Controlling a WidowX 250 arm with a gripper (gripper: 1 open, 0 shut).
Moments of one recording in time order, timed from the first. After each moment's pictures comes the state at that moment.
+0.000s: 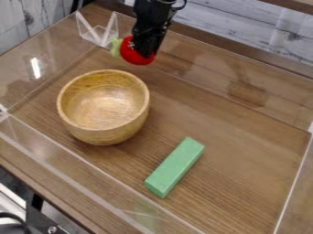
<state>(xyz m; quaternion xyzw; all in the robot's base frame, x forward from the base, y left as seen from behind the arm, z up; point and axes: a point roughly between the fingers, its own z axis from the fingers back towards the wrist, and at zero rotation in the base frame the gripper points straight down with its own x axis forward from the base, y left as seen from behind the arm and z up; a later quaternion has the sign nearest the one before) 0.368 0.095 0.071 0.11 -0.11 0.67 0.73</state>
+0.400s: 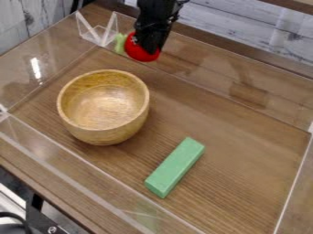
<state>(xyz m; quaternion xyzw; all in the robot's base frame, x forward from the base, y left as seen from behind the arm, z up) 0.367 0.087 0.080 0.09 -0.11 0.65 0.75</state>
